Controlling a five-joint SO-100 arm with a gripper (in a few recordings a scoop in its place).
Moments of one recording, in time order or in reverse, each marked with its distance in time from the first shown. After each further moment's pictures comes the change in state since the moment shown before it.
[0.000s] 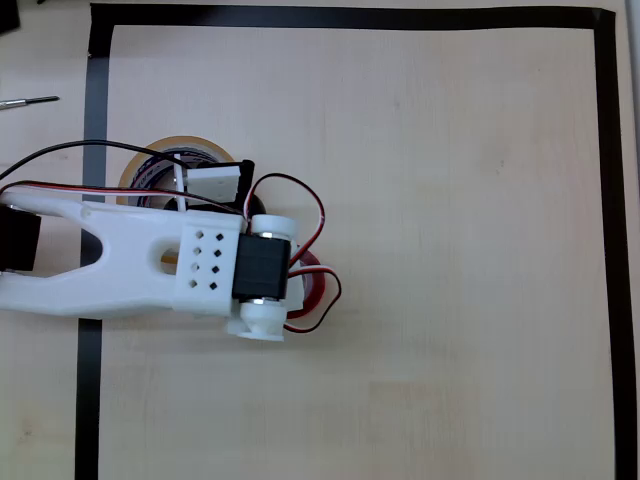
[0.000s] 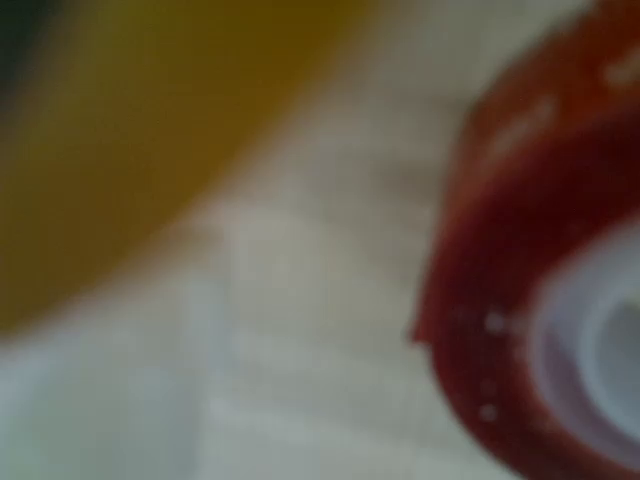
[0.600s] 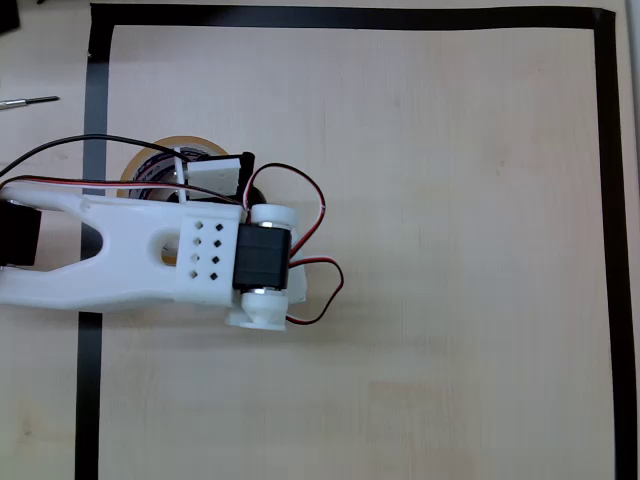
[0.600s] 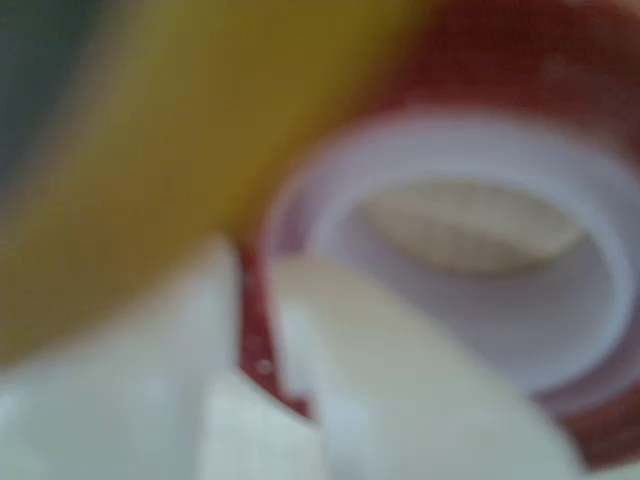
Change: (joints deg) arm -1.0 0.0 -0.7 0.0 0.1
